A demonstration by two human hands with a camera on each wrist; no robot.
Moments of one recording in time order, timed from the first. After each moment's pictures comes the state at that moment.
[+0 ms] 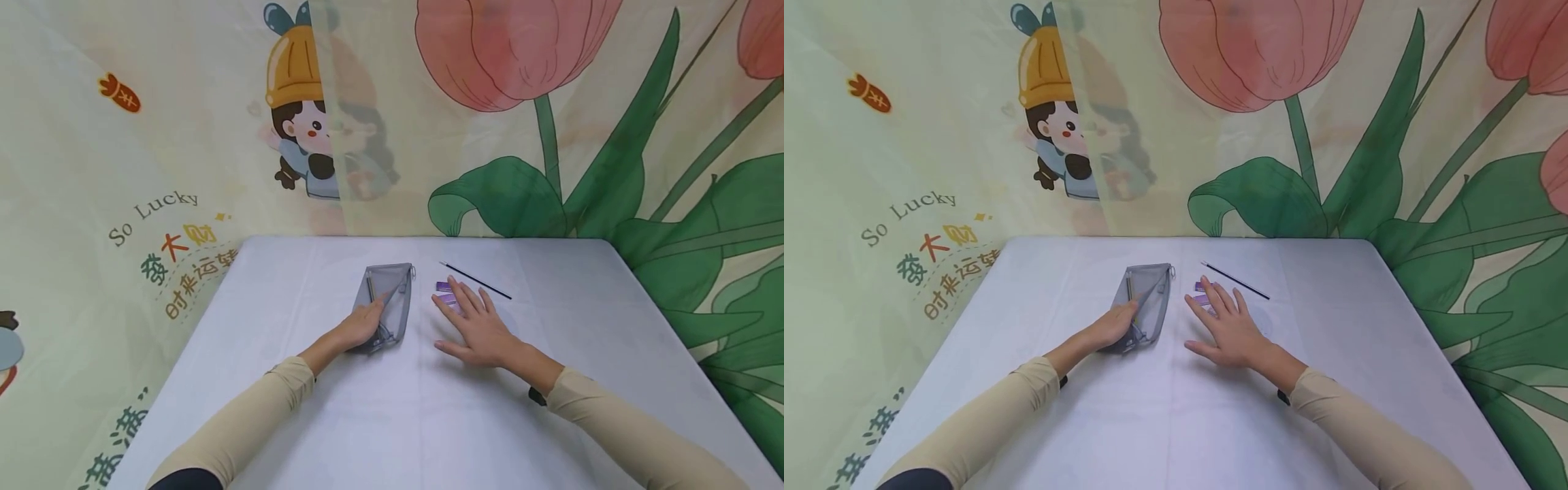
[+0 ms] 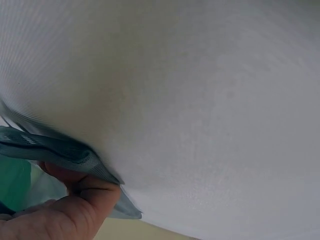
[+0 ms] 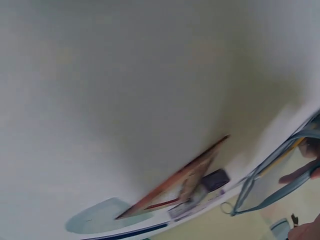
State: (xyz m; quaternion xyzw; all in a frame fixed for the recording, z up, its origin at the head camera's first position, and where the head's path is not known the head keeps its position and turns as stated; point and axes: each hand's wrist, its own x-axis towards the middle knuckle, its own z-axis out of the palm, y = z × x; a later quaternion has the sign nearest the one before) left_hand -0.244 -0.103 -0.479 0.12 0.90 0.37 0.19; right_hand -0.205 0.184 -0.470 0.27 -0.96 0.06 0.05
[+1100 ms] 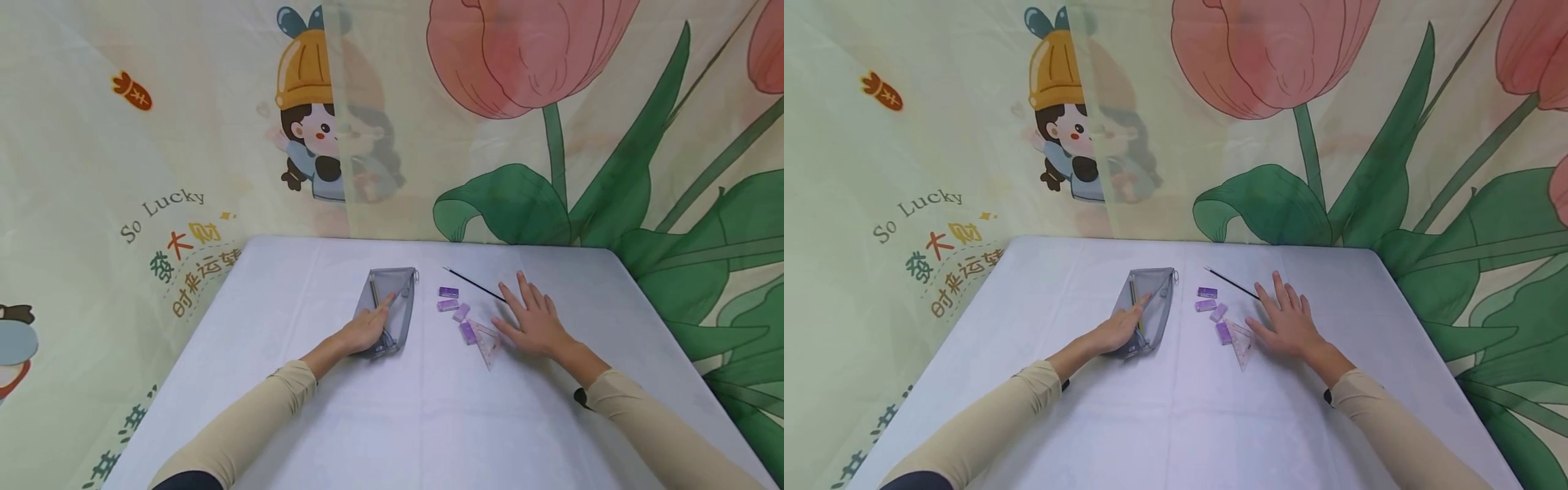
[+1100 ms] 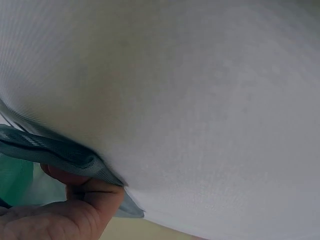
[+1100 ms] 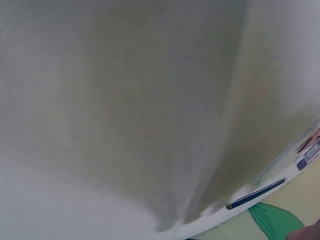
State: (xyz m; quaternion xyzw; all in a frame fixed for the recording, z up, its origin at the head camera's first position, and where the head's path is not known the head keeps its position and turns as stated) left_hand -0.242 -0.101 -0.481 0.11 0.92 0.33 0.18; right_hand -0.233 0.279 -0.482 0.14 -0.99 0.09 0.03
